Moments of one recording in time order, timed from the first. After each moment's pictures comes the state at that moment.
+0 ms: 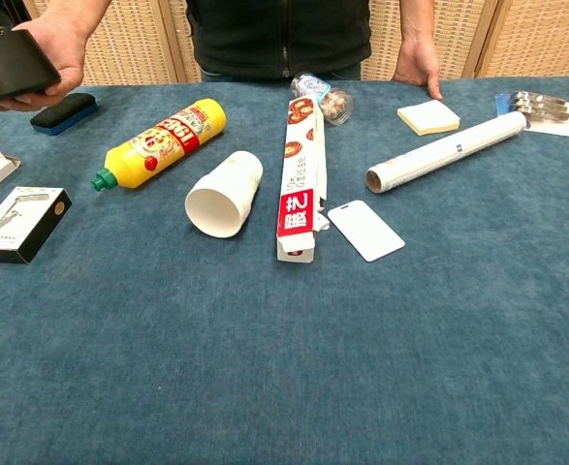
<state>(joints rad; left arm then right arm) -0.70 -1.48 -0.20 -0.74 1.55 1.36 -0.10 0.16 -1.23 0.10 -1.61 -1.31 1.35 -0.19</state>
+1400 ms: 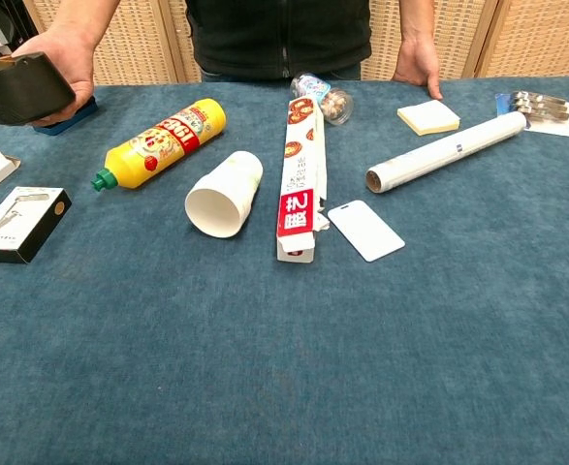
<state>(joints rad) -0.29 -1.11 -0.04 -1.32 1.50 1.53 -0.25 0.15 -1.20 0.10 -1.65 -1.34 1.37 -0.17</state>
